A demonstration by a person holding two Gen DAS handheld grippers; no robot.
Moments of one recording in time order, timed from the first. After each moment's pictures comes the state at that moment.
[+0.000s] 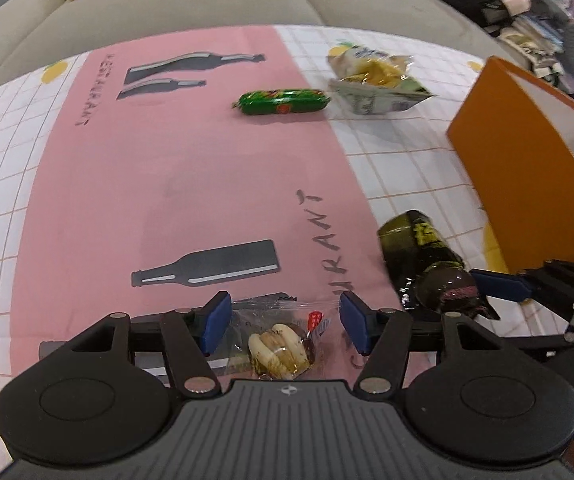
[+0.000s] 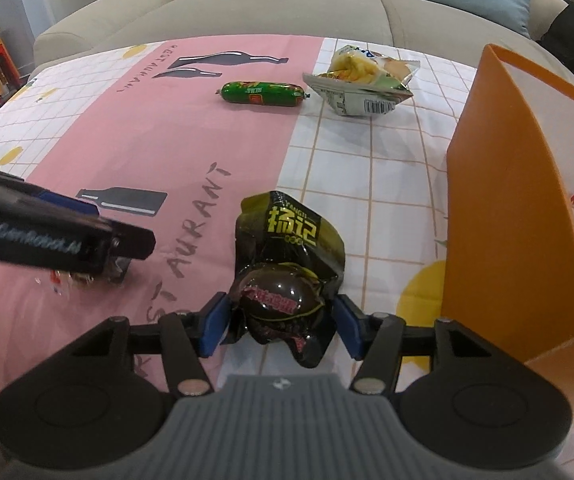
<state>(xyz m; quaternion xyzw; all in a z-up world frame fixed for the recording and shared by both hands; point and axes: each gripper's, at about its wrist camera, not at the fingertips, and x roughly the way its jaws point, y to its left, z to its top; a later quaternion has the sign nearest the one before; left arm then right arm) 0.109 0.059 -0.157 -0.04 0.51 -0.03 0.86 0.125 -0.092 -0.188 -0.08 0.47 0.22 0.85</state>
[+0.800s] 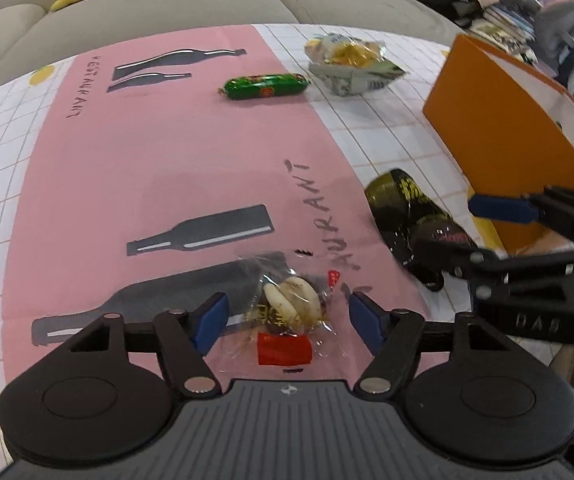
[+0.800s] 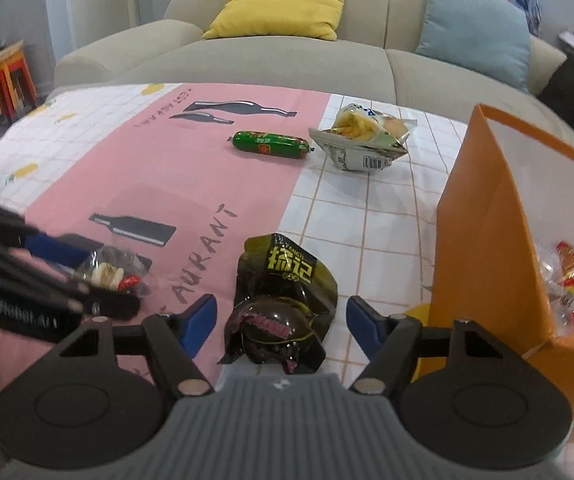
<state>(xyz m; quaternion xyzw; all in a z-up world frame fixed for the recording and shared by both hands) 0.080 0.061 -0.172 -0.03 0.50 -0.07 0.86 0.113 -0.101 -0.179 -0.08 0.40 0.24 0.88</state>
